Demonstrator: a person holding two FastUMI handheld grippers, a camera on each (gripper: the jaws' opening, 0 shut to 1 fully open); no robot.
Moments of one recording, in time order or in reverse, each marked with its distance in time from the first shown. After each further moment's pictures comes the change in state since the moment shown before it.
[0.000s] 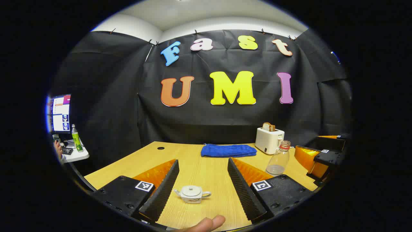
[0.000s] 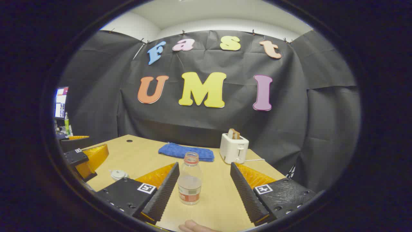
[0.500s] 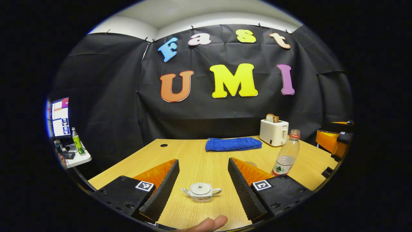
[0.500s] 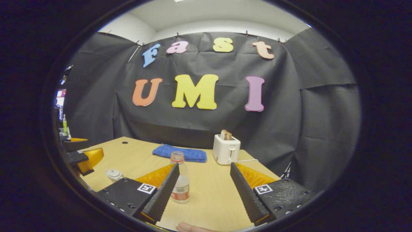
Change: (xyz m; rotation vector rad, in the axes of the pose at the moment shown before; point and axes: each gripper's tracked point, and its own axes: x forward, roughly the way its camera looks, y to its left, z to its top) left arm 0.005 0.006 -0.015 0.058 0.056 -0.003; right arm -0.010 -0.035 0.005 0.029 -0.026 -0.025
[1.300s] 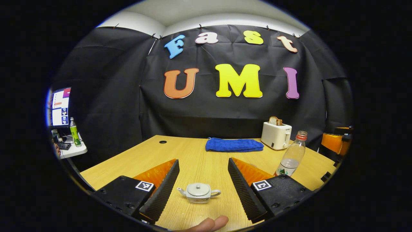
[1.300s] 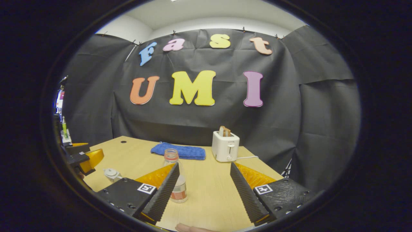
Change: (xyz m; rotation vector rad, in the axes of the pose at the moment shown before) left arm 0.021 0.012 -0.020 -0.085 0.005 0.016; right arm 0.015 -0.006 -0.018 0.020 0.052 0.001
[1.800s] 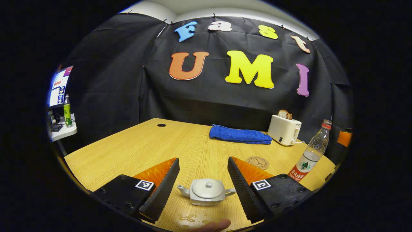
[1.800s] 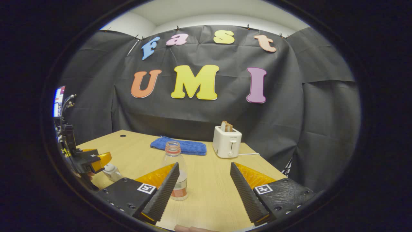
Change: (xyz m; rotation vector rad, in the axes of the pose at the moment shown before) left arm 0.054 0.023 -0.060 -0.080 0.093 0.013; right arm 0.010 0.010 -0.014 -0.029 0.038 0.002
